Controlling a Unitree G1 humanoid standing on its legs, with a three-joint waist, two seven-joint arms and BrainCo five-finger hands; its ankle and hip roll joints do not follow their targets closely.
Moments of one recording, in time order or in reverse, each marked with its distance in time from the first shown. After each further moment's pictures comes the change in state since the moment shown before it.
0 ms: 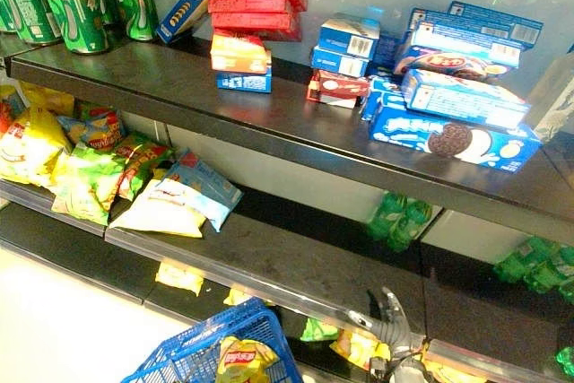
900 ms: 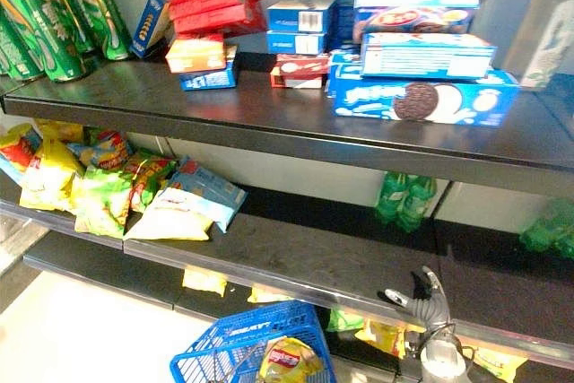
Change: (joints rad) left arm -0.031 -0.043 -0.147 0.002 0.044 0.001 -0.023; right arm -0.075 -0.125 -0.114 0.117 -0.029 0.034 -0.098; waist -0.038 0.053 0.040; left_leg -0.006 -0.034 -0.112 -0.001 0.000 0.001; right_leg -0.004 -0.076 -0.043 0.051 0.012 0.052
